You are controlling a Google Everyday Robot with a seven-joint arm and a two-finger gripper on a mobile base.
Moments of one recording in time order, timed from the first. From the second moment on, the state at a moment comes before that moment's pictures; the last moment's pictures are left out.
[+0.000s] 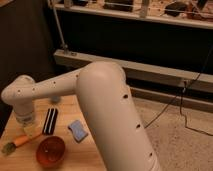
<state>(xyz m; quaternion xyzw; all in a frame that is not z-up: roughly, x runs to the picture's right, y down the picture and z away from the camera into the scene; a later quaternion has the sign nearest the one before) -0.390 0.187 0.723 -0.36 -0.21 -0.19 0.89</state>
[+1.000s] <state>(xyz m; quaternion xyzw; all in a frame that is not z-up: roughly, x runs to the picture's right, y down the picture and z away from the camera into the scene) -0.451 0.238 0.748 -0.37 -0.22 -0.26 0.87</state>
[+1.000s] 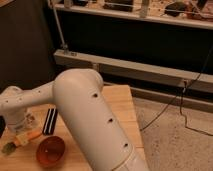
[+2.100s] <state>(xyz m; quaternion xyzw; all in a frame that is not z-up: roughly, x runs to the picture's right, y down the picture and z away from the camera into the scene) -0.466 0.255 0.769 -0.39 -0.20 -0.27 0.86</state>
